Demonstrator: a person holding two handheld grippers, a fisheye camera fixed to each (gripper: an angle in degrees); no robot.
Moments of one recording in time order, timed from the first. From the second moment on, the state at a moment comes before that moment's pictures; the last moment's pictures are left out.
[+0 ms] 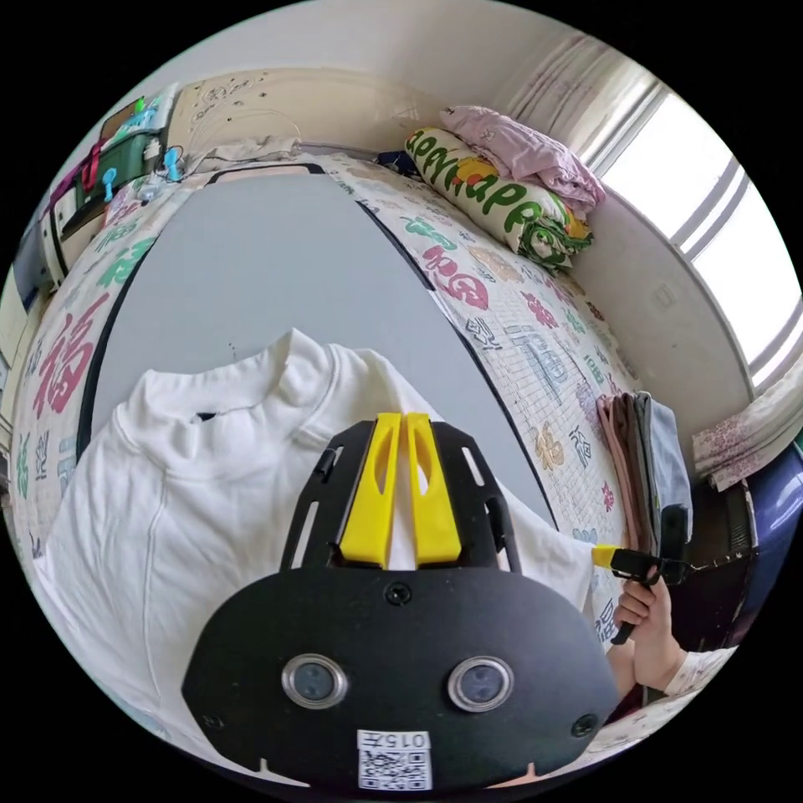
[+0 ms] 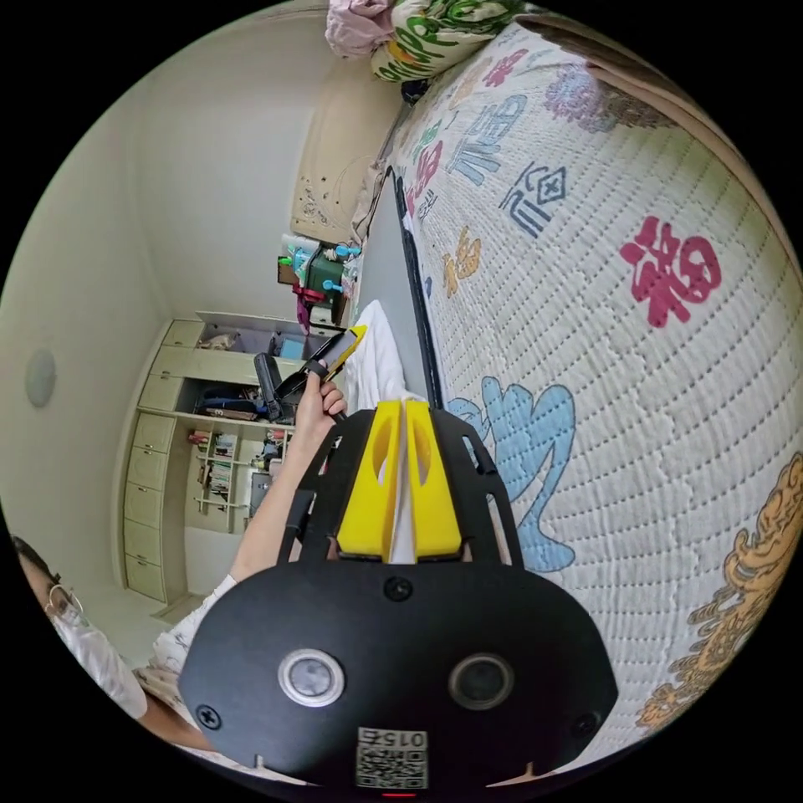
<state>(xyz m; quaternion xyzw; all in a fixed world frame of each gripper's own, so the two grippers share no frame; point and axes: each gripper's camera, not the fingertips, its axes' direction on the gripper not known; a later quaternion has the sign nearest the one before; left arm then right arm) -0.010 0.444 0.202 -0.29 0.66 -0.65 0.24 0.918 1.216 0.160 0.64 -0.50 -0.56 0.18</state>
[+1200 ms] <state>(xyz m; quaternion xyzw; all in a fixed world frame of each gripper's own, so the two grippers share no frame) -0.183 0.700 -0.405 -0.29 0.59 -0.73 0.20 0.545 0.932 0.358 0.84 0.07 -0.52 -0.12</state>
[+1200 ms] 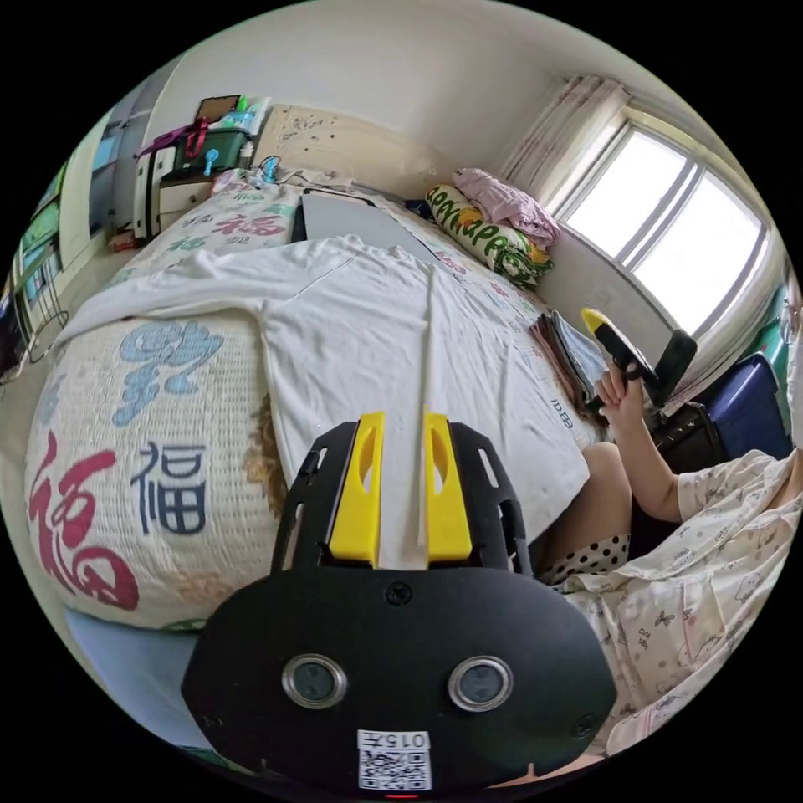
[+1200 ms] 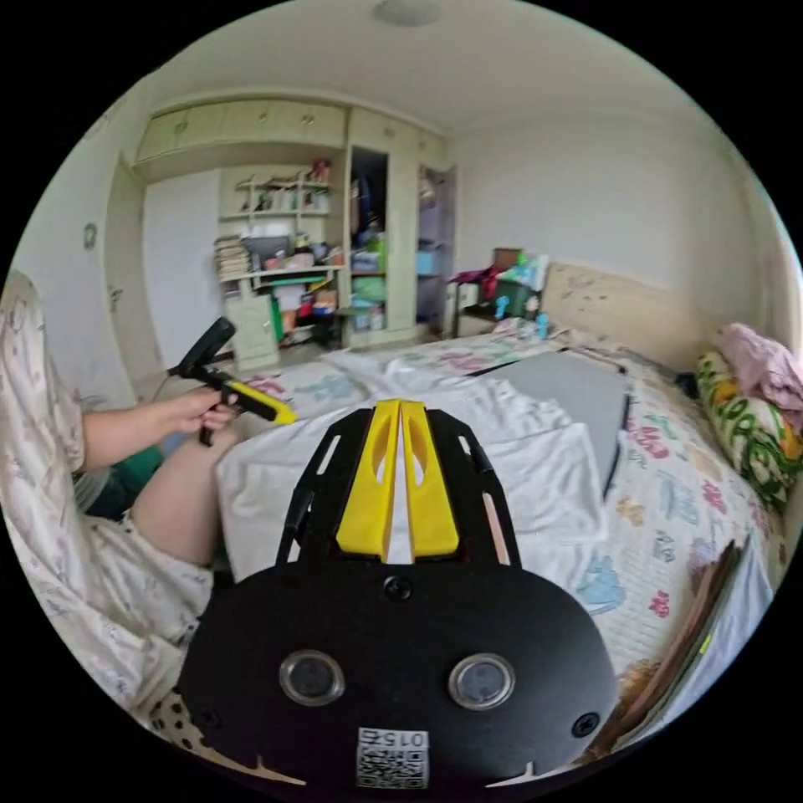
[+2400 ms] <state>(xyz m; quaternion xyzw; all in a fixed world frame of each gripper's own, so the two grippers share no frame) -0.171 0.840 -0.637 -0.22 0.55 -0.80 0.10 0.271 0.636 0.293 0.81 0.18 -0.55 0.14</state>
